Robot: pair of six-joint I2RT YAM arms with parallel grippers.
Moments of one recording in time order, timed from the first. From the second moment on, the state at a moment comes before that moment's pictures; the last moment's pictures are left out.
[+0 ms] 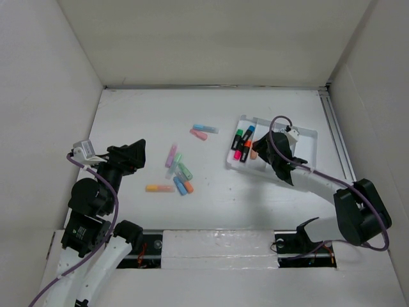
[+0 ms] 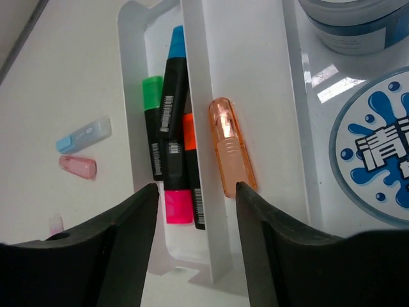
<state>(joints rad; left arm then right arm) -0.42 0.34 0.79 -0.37 -0.29 -0.62 0.43 1.36 0.64 0.14 0.36 0.97</state>
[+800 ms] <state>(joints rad) -0.42 0.34 0.79 -0.37 -0.28 -0.62 0.69 2.16 1.61 -0.21 0.16 0.50</state>
